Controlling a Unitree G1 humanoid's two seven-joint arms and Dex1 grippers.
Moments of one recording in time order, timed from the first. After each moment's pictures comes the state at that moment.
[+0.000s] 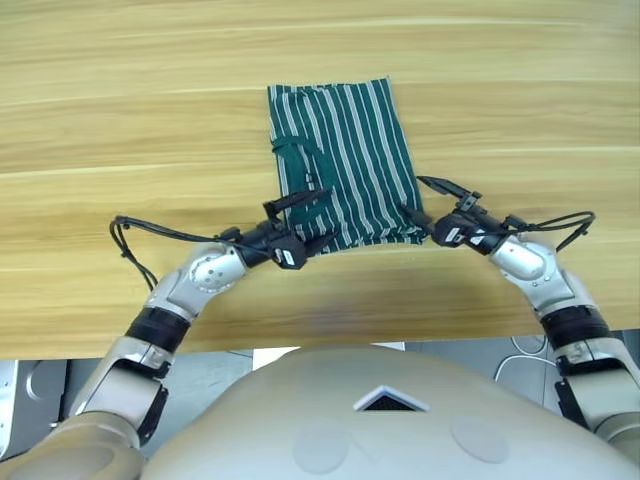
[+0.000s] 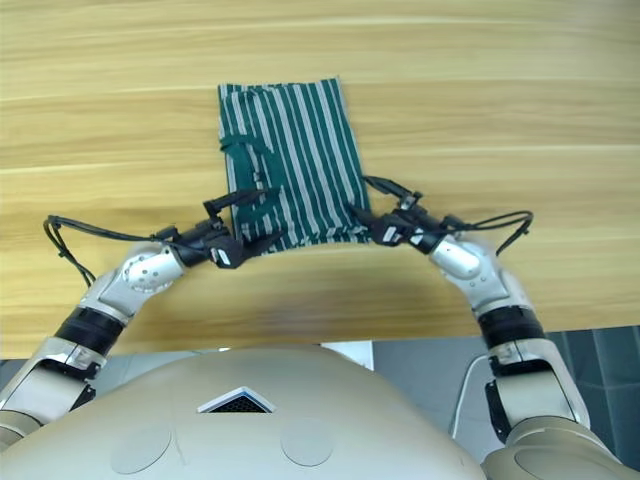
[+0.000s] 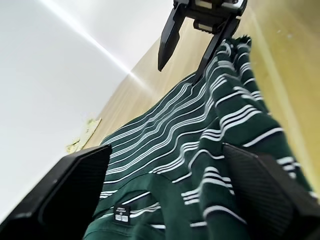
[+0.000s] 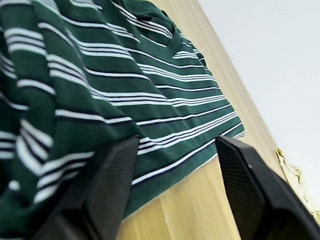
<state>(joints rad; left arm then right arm) 0.04 0.53 -0.45 0.26 0.35 -0.80 -0.35 0.01 -0.63 0.27 0.42 -0.35 -0.82 0.33</state>
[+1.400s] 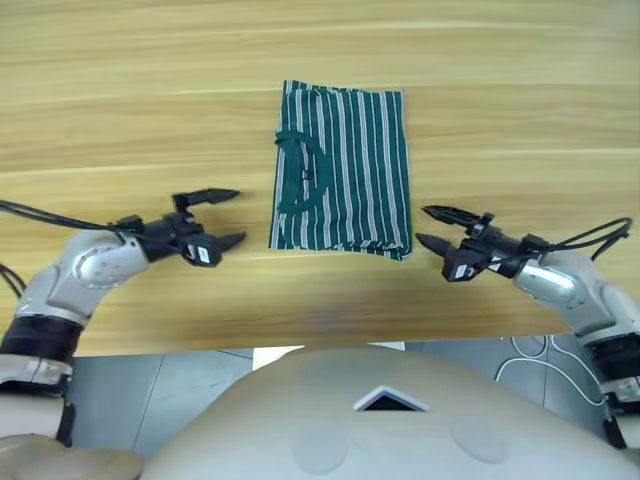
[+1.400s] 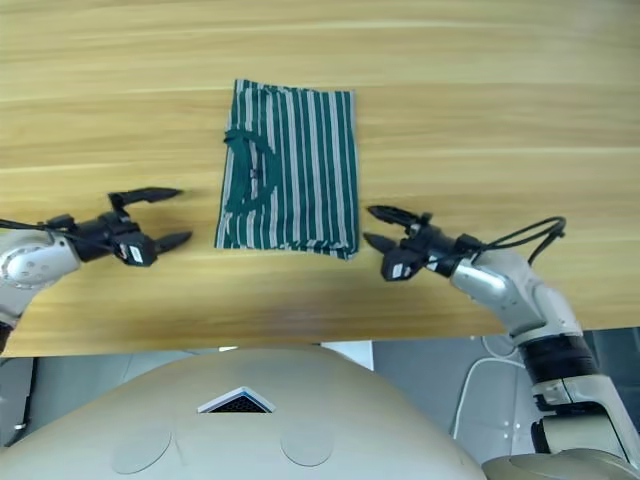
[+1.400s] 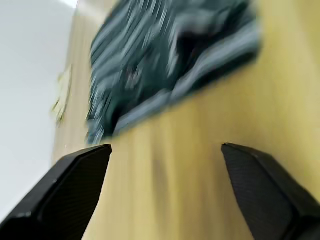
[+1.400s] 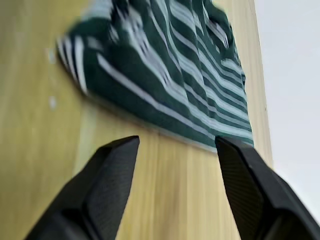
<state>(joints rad) 0.08 0.91 -0.31 0.23 0.28 -0.86 -0.59 0.17 -0.82 0.23 0.08 -0.53 -0.76 0.38</state>
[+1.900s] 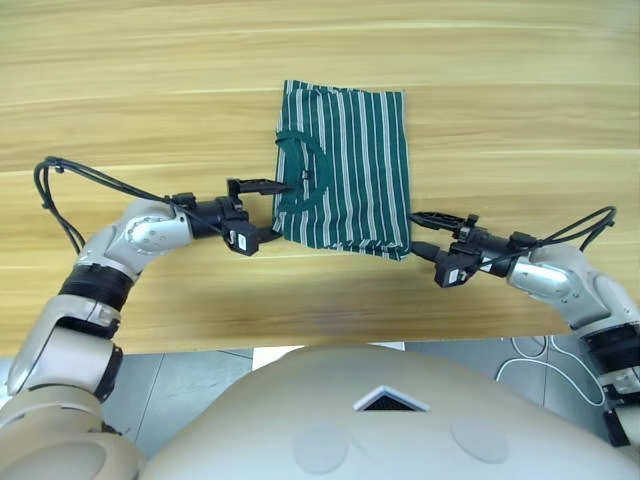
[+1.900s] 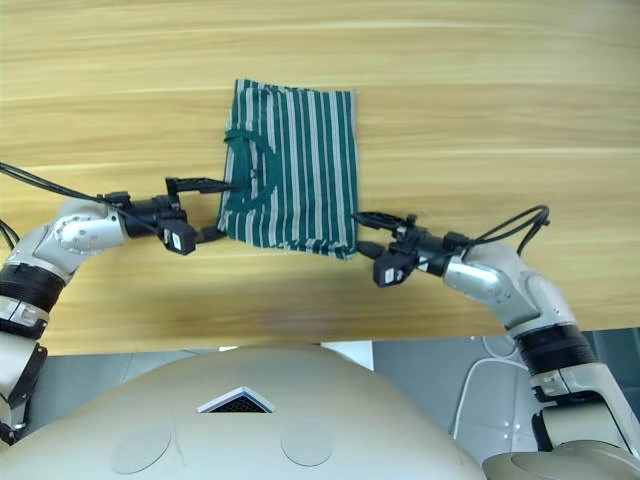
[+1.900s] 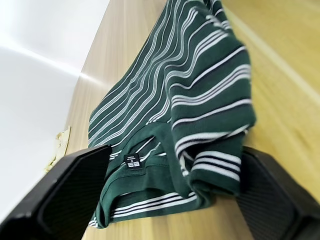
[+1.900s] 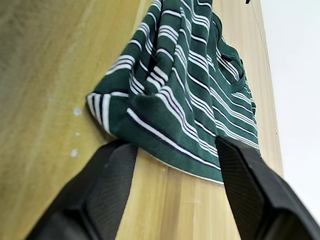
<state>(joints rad) -0.22 0.75 -0.48 0.54 0.33 -1.03 -0.57 0.13 -0.84 0.29 0.09 -0.49 -0.79 0.43</state>
